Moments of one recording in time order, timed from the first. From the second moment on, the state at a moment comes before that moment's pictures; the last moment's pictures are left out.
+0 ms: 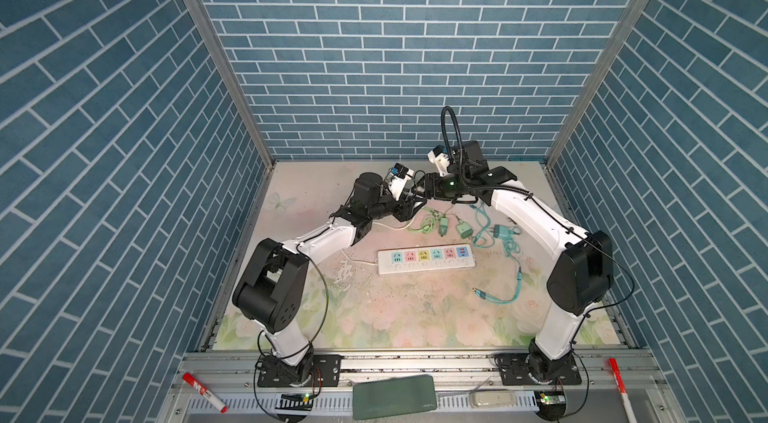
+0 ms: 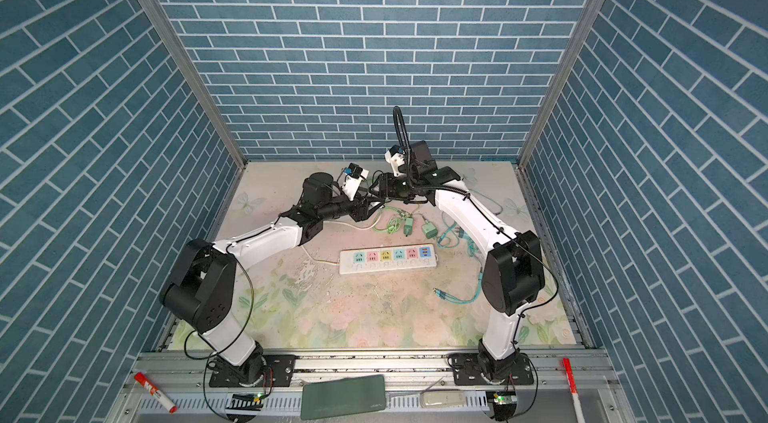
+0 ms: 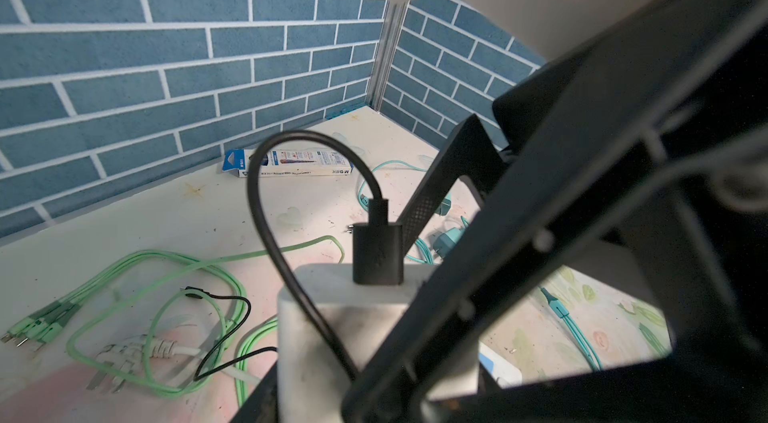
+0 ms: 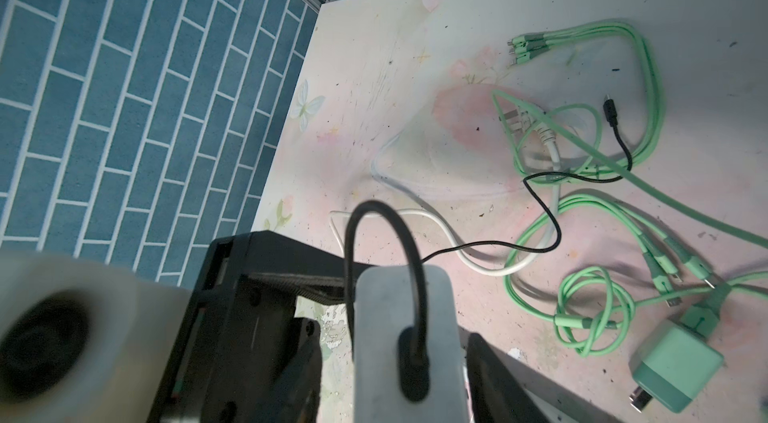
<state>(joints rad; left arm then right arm) -0.50 1.69 1.10 0.27 0.53 -0.12 0.56 1.80 1.66 -0.60 -0.49 0.44</state>
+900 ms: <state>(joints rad) -0.50 1.69 1.10 0.26 0.54 -0.12 0.55 1.80 1.66 -0.62 -0.50 0.37</state>
